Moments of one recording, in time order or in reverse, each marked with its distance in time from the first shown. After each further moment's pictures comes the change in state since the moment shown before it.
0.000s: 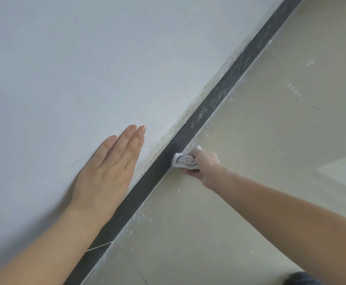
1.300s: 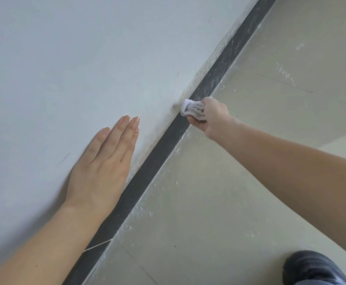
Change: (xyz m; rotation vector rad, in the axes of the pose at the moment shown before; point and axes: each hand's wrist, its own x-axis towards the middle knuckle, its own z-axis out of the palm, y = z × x) left_hand 0.003 0.001 0.000 -0.052 -0.040 -0.039; right_hand 0.006 -0.068 -0.008 0.320 0.125 -0.134
